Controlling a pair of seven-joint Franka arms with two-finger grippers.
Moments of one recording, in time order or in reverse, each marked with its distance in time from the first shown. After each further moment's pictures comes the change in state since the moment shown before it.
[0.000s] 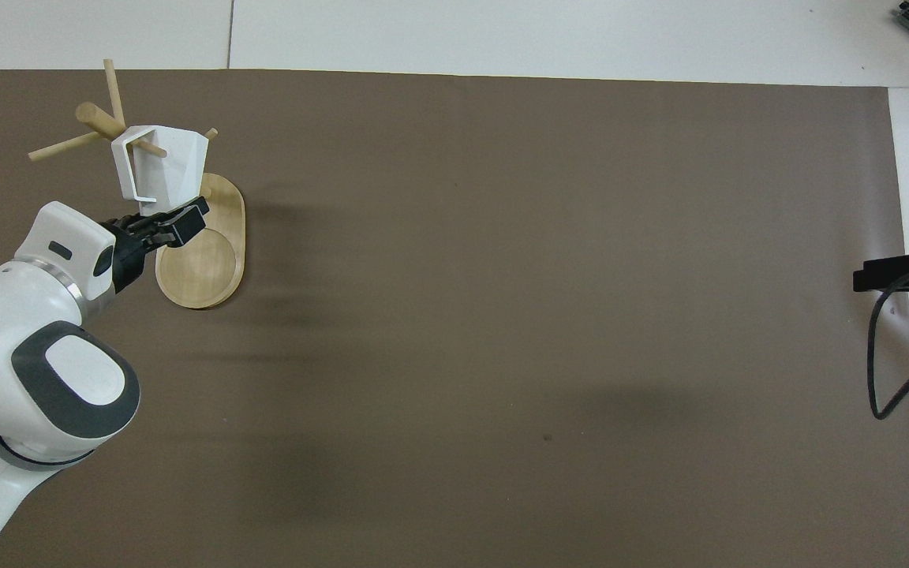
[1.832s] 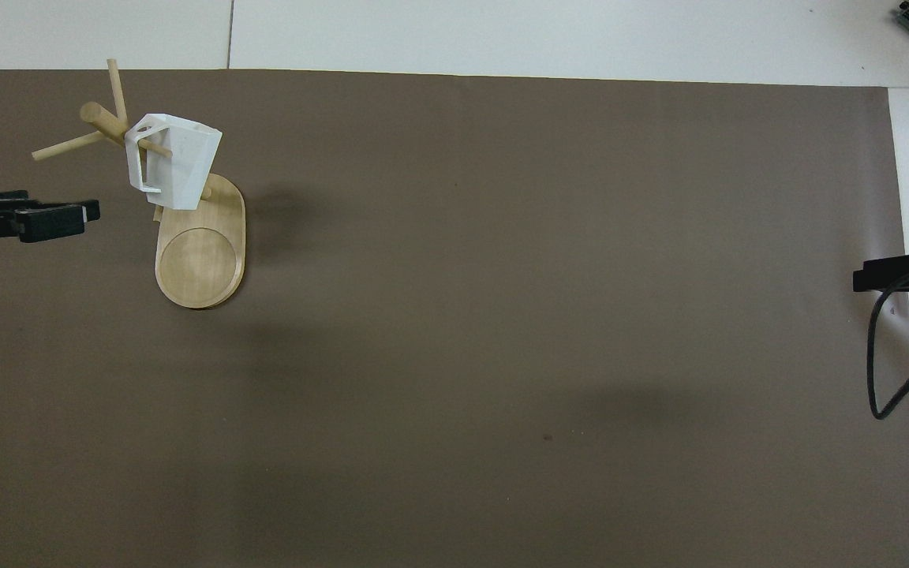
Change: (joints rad) left arm 0.244 -0.094 0.011 0.328 0.497 -0.750 -0.046; right arm 0.000 0.000 0.000 0.000 0.000 0.000 0.000
